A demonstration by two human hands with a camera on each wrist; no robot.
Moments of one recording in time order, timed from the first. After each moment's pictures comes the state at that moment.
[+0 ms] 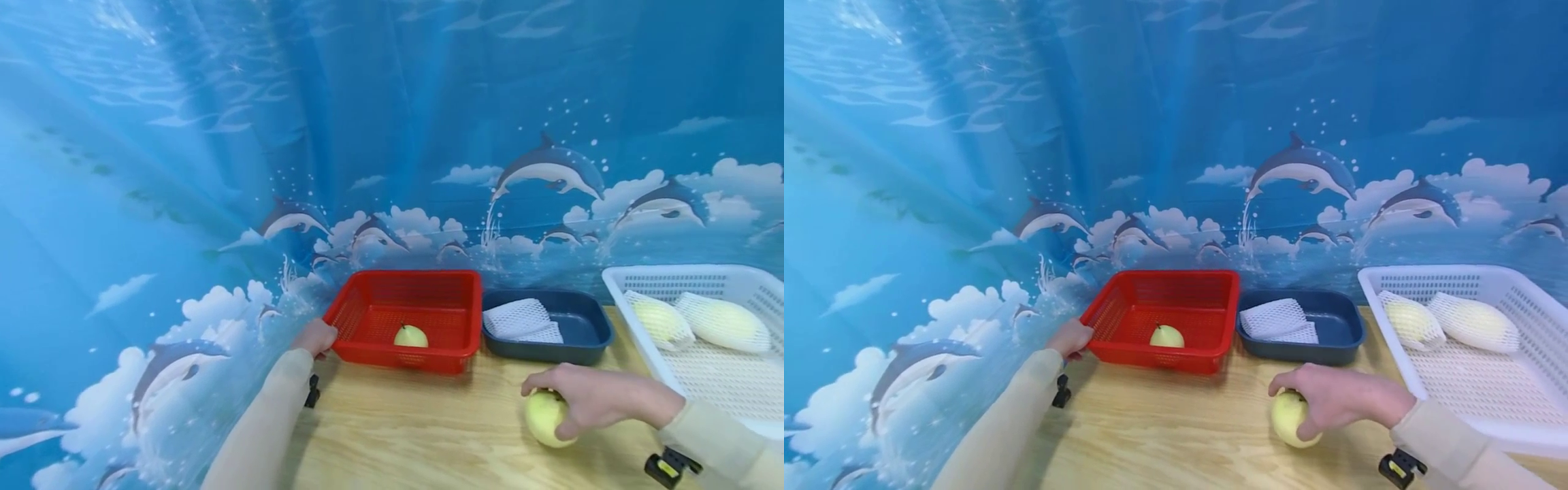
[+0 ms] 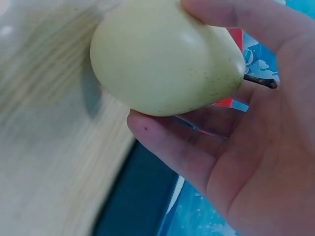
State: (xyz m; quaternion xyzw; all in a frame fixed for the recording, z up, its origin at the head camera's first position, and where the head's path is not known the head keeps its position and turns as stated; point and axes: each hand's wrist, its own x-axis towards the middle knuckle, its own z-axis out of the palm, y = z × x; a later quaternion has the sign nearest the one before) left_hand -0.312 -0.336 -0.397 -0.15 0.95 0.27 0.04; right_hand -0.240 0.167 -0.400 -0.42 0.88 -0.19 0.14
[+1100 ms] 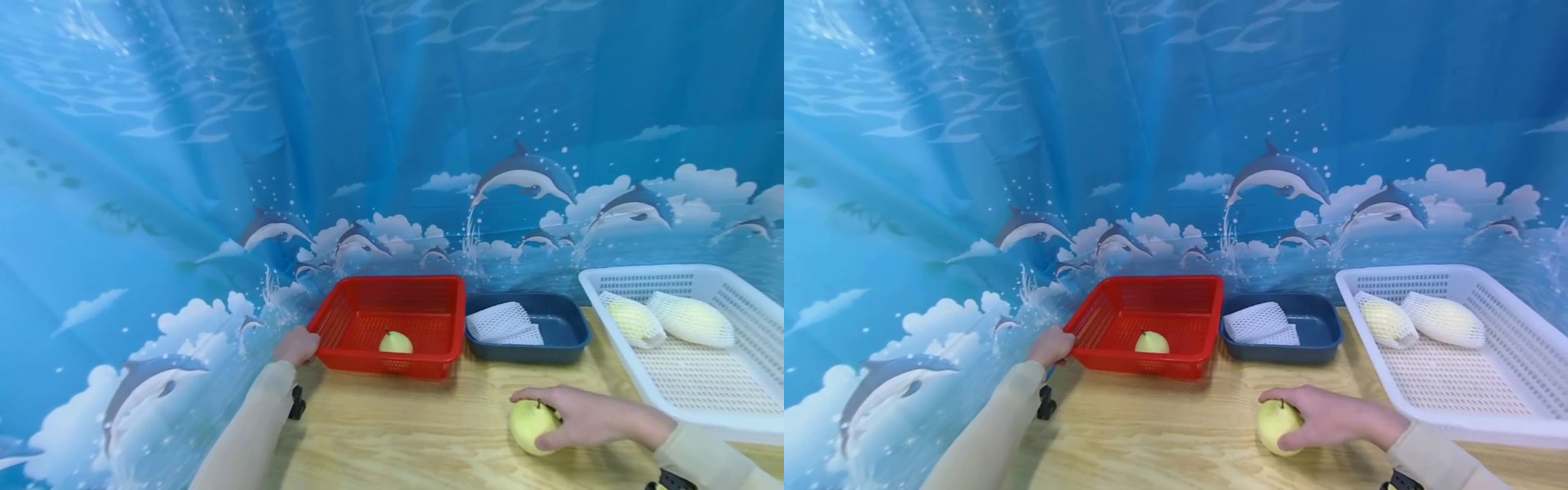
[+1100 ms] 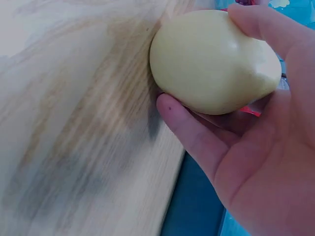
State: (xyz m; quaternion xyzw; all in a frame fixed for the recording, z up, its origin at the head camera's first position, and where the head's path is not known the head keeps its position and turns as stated) left_hand -0.316 -0.340 -0.399 -0.16 0.96 0.22 0.02; right_hand -0.226 0.188 -0.437 -0.36 0.87 -0.30 0.16
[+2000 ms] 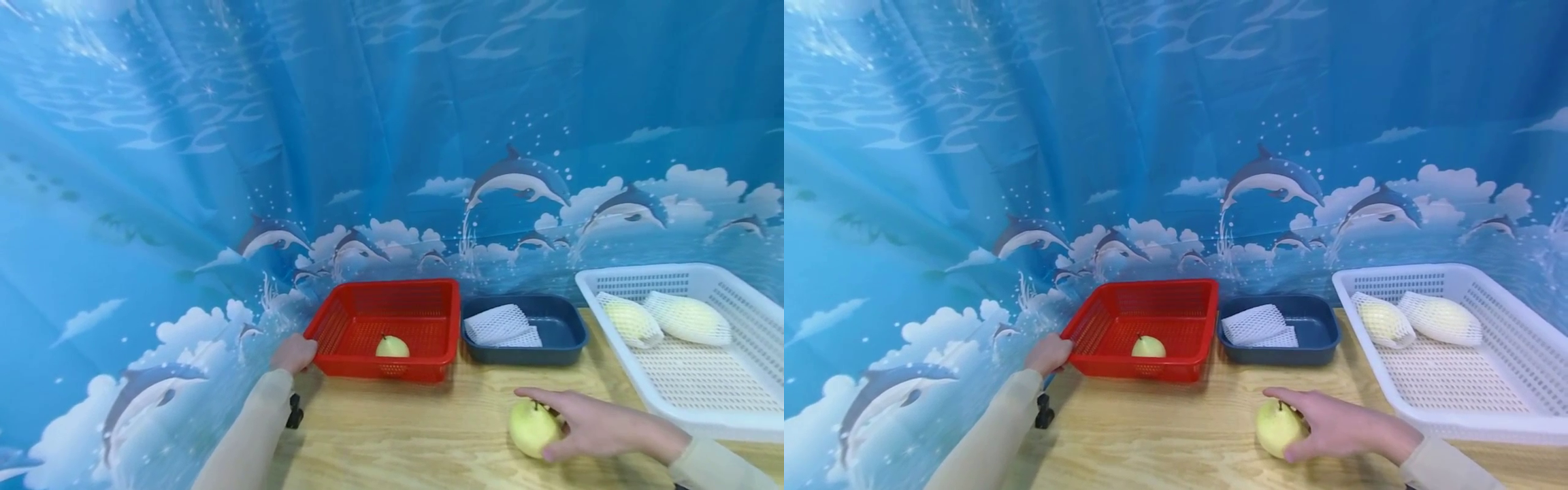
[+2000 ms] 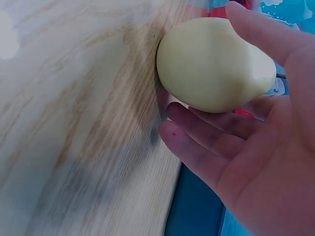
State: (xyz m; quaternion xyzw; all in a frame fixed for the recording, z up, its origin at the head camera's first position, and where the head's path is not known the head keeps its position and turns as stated) left_hand -0.312 -0.344 -0.404 -0.15 0.96 0.23 0.00; right_hand -0.214 0.199 -0.447 -0.38 0.86 -0.33 0.10
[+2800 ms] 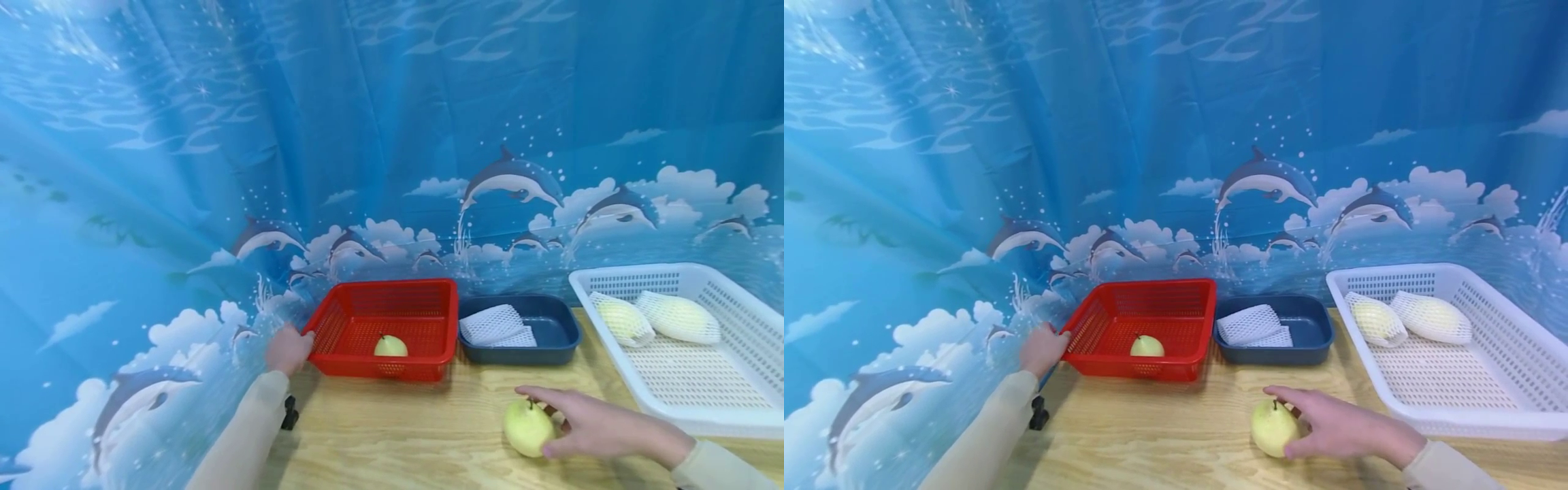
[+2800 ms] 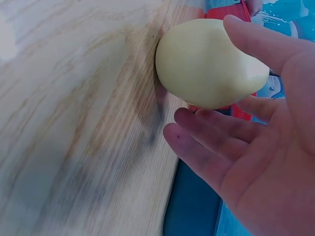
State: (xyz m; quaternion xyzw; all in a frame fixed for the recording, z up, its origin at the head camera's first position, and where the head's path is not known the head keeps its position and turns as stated) left_hand -0.319 -0.339 -0.402 -0.14 0.96 0.21 -0.11; right_hand -0.206 0.204 -0.443 -0.36 0.86 -0.35 0.09
